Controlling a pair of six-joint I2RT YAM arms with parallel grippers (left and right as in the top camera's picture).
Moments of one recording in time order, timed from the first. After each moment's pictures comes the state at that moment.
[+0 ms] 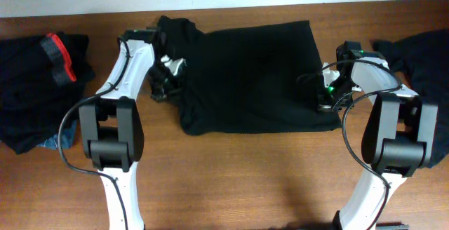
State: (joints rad) left arm -0.14 2.30 1.96 -1.39 0.47 -0.07; right arm -0.15 2.10 1.45 -1.00 -0.16 -0.10
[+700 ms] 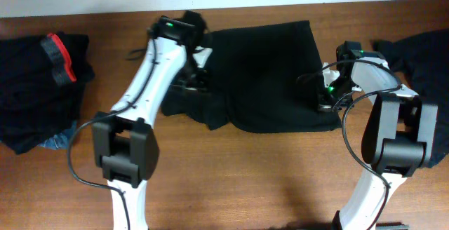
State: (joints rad) left arm -0.34 2.19 2.05 -1.43 0.13 -0.09; right arm -0.15 2.10 1.45 -1.00 -0.16 -0.10
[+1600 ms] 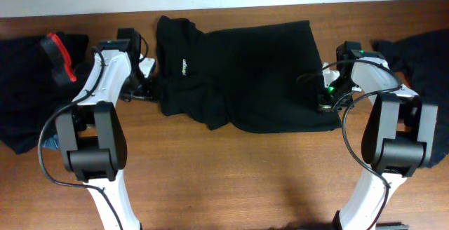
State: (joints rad) left arm -0.01 2.19 1.71 -1.06 -0.04 0.19; right arm -0.15 2.10 1.45 -1.00 -0.16 -0.10
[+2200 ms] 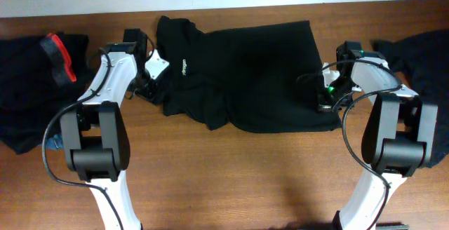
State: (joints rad) left arm -0.05 2.19 1.70 -0.96 -0.02 0.51; right arm -0.15 2.10 1.45 -1.00 -0.16 -0.10
